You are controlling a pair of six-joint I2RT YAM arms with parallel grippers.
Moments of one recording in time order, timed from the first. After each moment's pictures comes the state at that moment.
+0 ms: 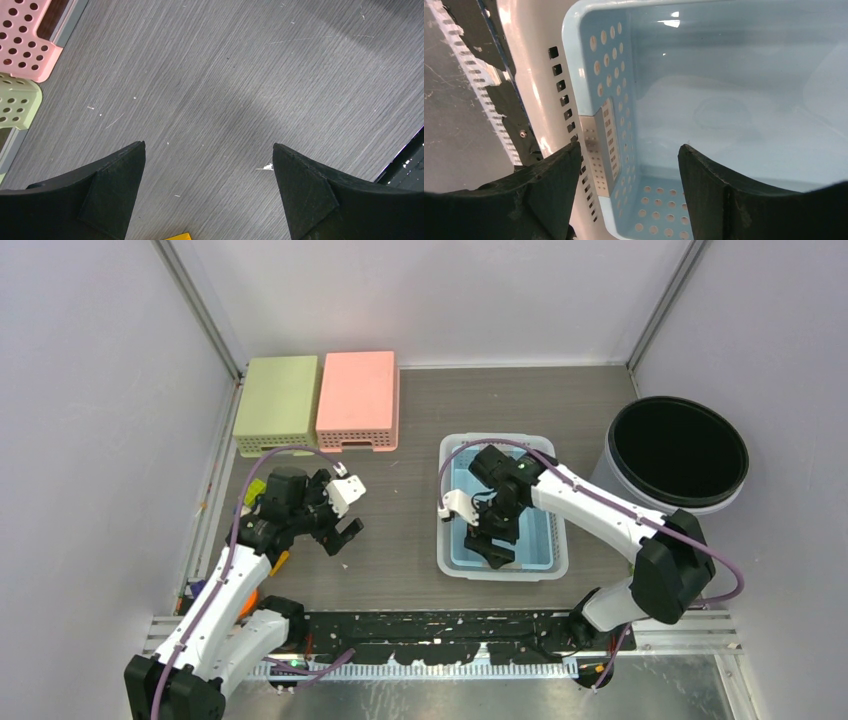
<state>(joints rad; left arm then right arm) -0.28 0.83 0.68 -0.63 0.37 0.61 0.72 1.45 1.13 -1.11 -0.37 -0.69</state>
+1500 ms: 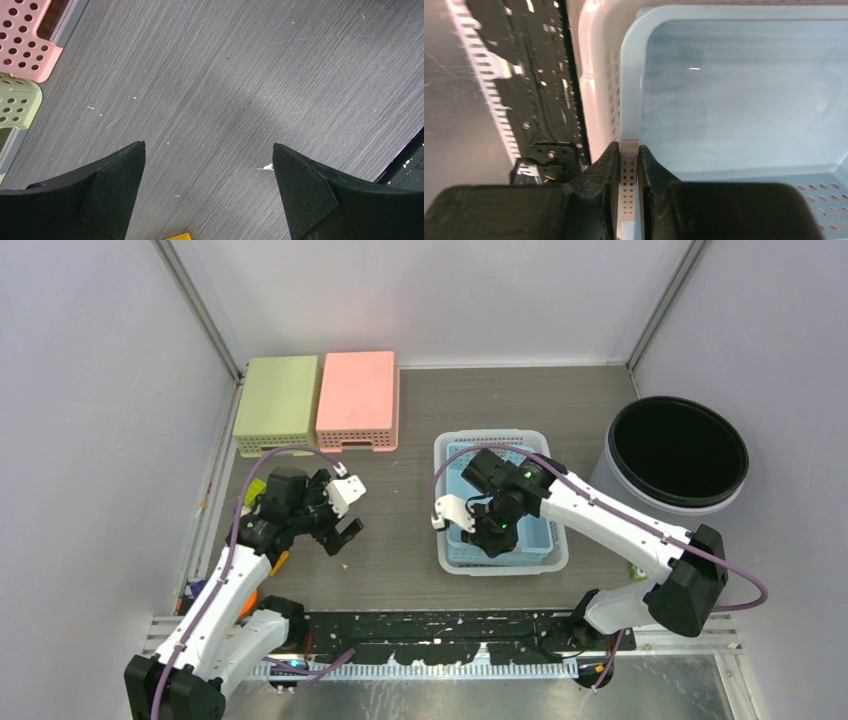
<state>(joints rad) -0.28 0.83 0.68 -0.63 0.37 0.61 0.85 1.37 1.19 -1.16 -0.27 -0.66</state>
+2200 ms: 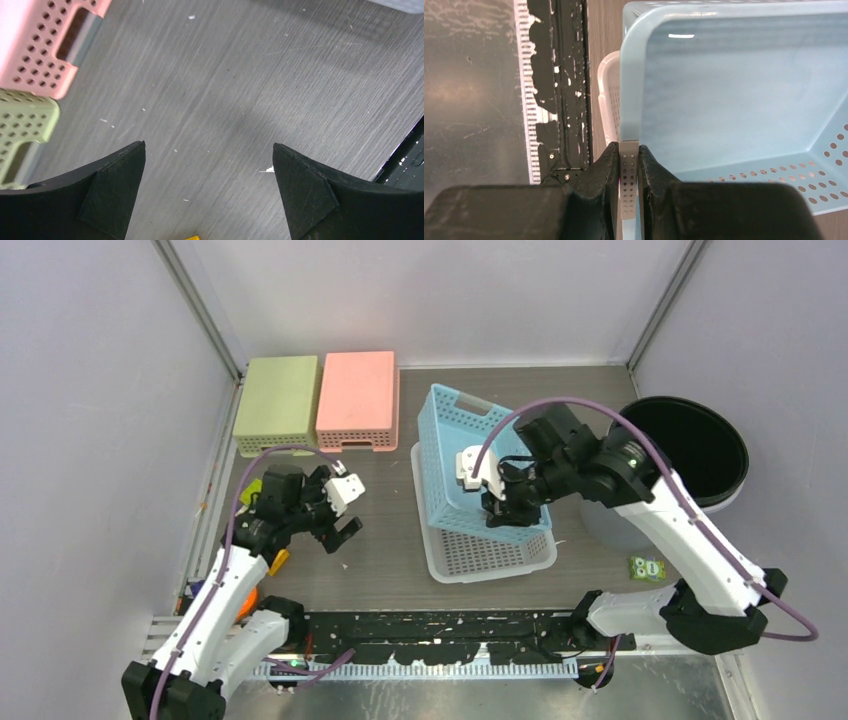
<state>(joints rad) -0.27 0.81 0.69 -0.65 0.39 0.63 0.84 1.28 1.72 -1.39 -0.42 -0.60</state>
